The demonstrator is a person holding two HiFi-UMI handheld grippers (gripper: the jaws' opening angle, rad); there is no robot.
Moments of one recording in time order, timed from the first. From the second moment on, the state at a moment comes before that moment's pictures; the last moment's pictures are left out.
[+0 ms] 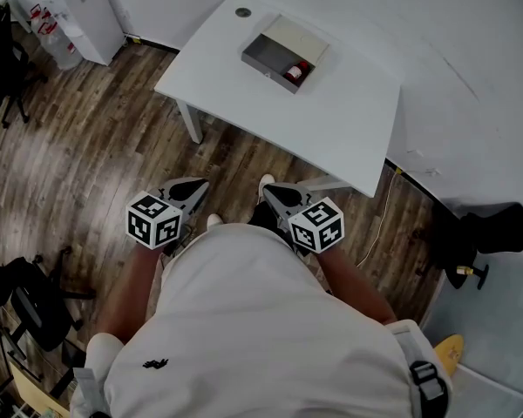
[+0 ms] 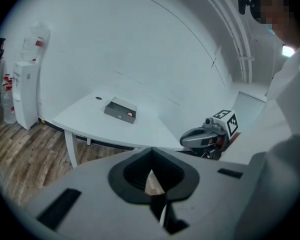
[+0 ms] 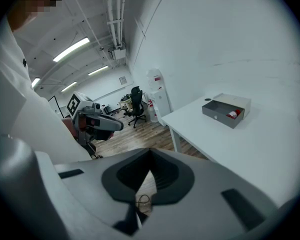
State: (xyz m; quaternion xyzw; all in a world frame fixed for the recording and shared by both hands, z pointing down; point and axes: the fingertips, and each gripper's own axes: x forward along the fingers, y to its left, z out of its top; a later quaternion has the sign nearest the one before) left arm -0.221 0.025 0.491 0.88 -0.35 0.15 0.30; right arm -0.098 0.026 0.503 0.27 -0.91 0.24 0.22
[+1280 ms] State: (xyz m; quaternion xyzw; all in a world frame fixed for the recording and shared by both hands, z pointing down) left arm -0.230 0.035 0.498 0.87 -0.35 0.16 0.30; right arm -0.106 0.032 0.501 0.26 -0.91 0.23 0.24
